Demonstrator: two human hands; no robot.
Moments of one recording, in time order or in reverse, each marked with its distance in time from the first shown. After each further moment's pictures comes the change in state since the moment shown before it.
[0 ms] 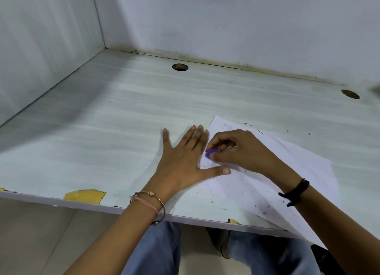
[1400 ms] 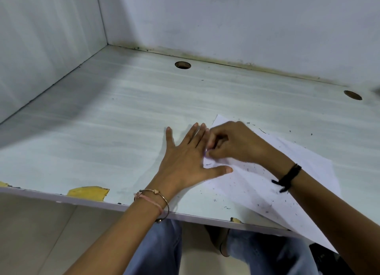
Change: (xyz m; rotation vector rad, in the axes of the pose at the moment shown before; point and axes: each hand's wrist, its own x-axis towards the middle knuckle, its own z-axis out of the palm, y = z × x) left_hand 0.001 -0.002 0.003 -0.048 0.032 0.024; right_hand 0.023 -0.015 -0.003 -0.125 -0.060 -0.017
